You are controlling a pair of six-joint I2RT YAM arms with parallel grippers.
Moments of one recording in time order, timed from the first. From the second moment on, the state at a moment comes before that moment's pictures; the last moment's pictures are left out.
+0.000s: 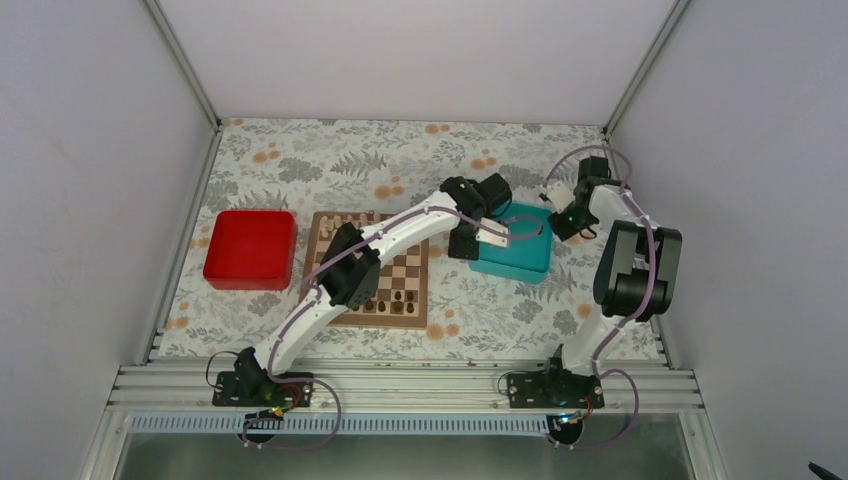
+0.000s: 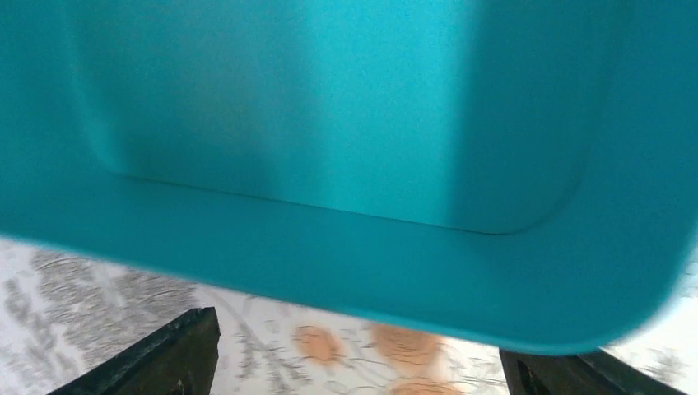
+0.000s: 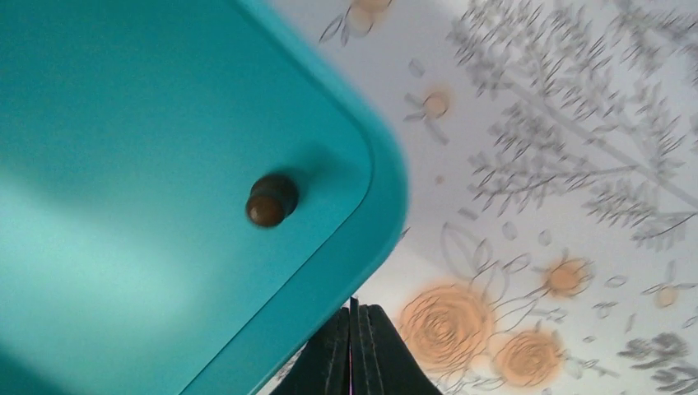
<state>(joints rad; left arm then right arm) -0.93 2.55 2.45 -1.17 -0.10 0.78 -0.17 1.78 1.19 -0.72 -0.08 -0.71</state>
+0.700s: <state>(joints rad) -1.01 2.37 2.35 -1.34 -0.10 0.83 -0.16 1.76 1.29 -0.77 -0.15 -0.75</state>
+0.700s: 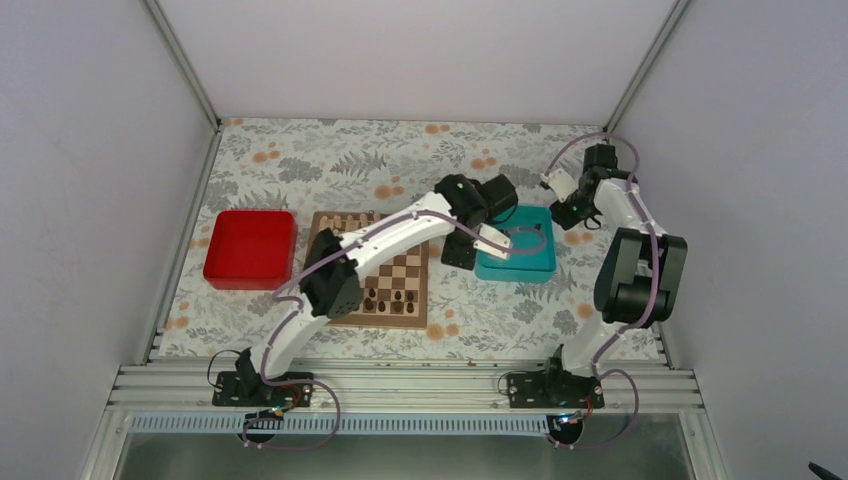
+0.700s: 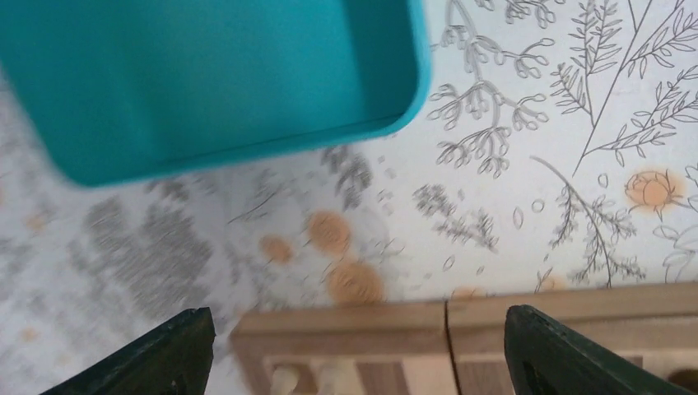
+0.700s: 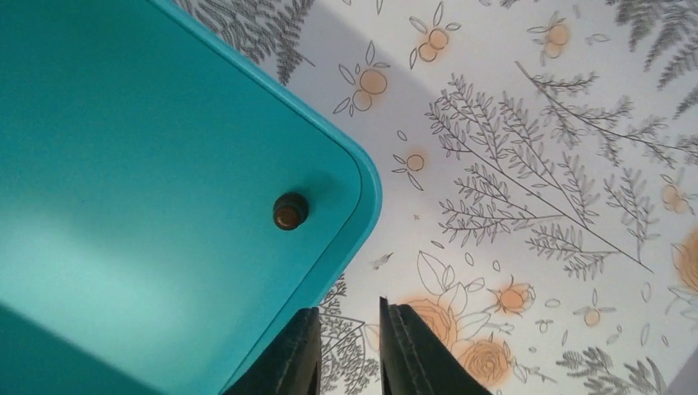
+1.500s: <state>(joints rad) -0.52 1.95 2.37 -1.10 -0.21 0.73 -0.01 1.85 1.43 -0.94 -0.07 -0.75</state>
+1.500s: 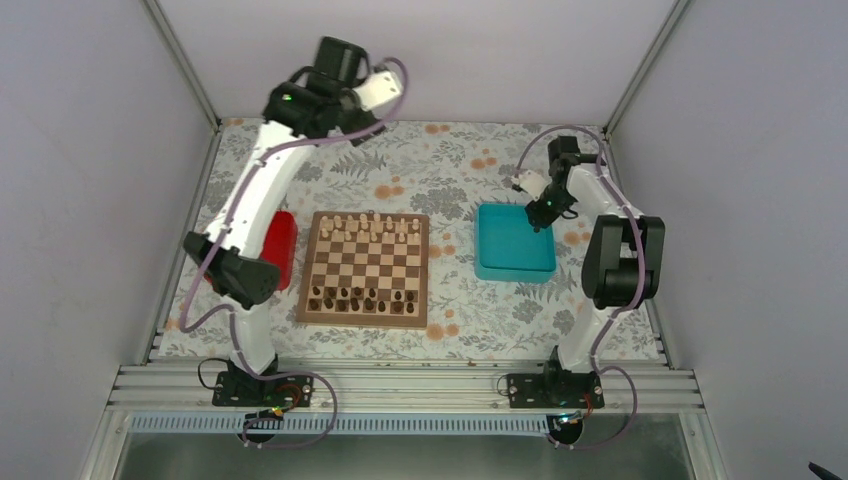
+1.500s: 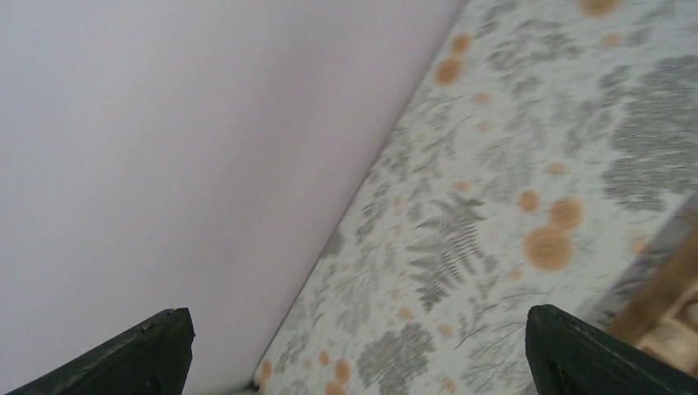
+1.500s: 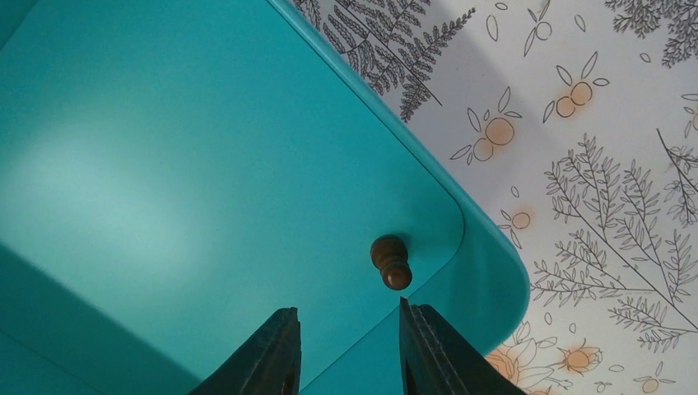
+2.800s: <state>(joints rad) -0.30 1.67 1.87 -0.80 -0.12 0.59 0.05 2.03 1.48 -0.94 0.13 -0.70</state>
